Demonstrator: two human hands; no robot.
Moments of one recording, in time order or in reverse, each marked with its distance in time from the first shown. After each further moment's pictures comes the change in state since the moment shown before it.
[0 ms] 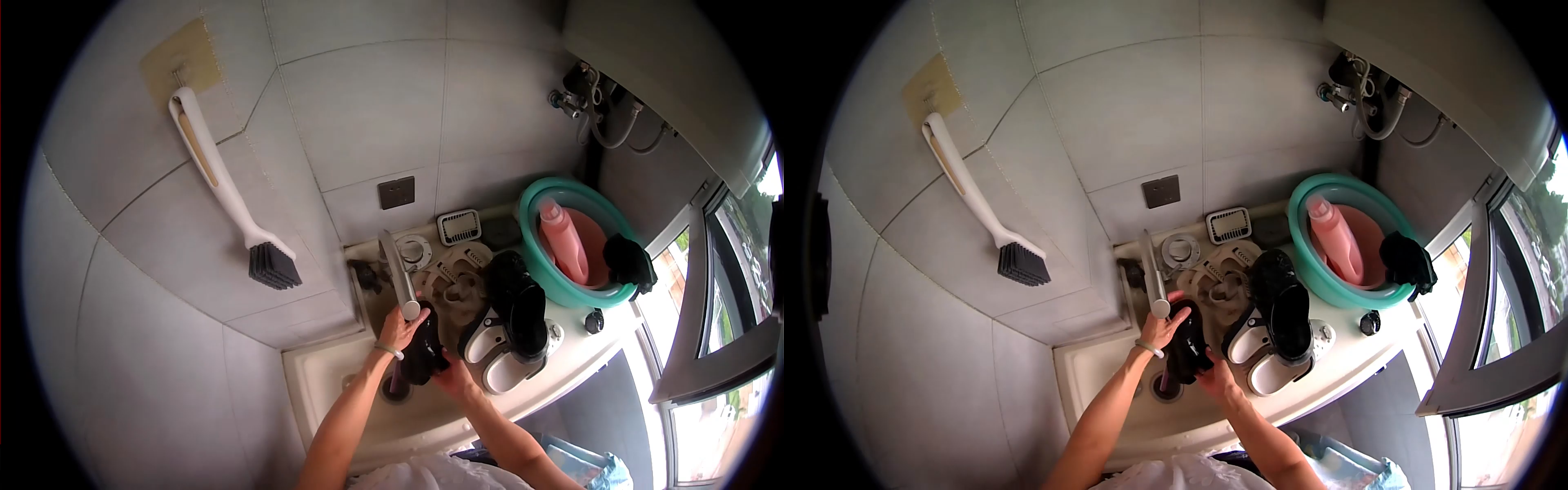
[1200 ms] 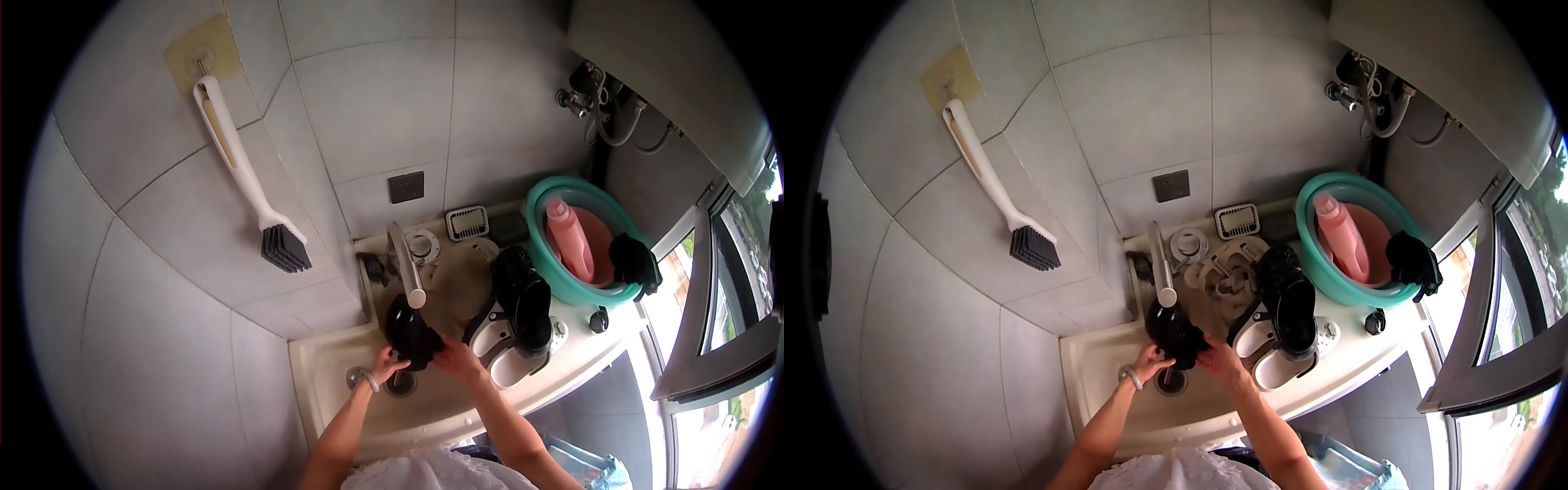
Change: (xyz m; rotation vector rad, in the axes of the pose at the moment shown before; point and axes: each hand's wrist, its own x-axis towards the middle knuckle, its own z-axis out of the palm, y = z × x) left_hand -0.106 -0.120 0.002 -0.564 -0.207 -0.391; right_hand 0.010 -0.026 0.006 -0.210 -0.007 0.133
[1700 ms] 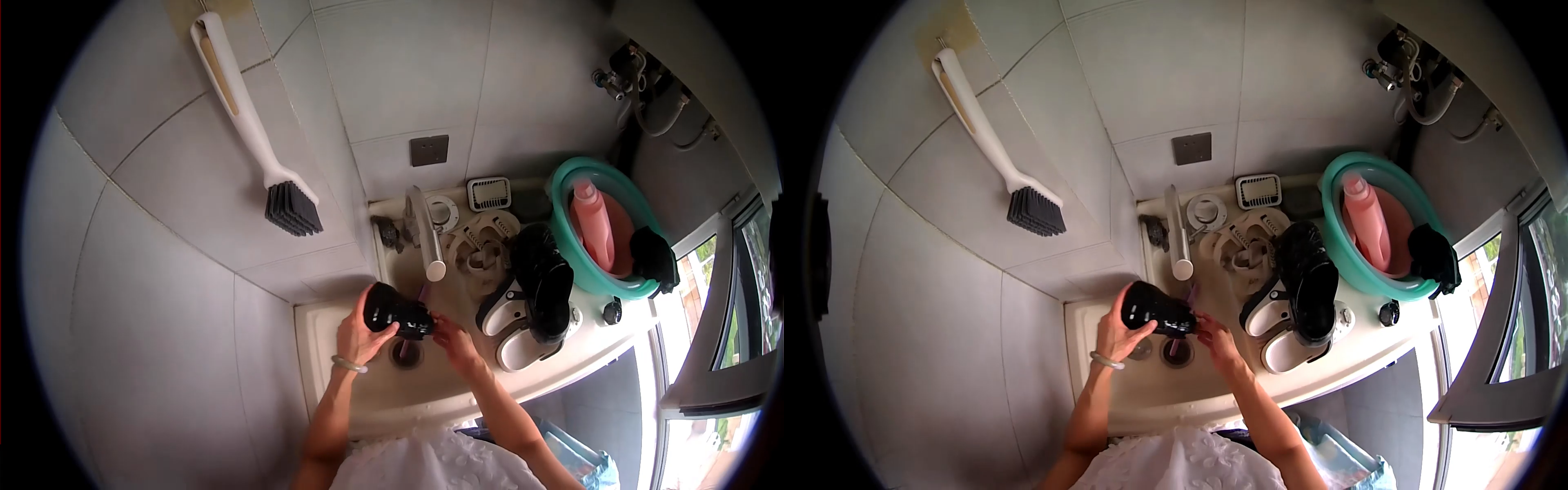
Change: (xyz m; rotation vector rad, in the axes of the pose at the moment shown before) left_hand -0.076 0.167 0.021 0.712 0.511 0.302; right_hand -0.003 0.036 0.008 -0.279 -0.056 -0.176
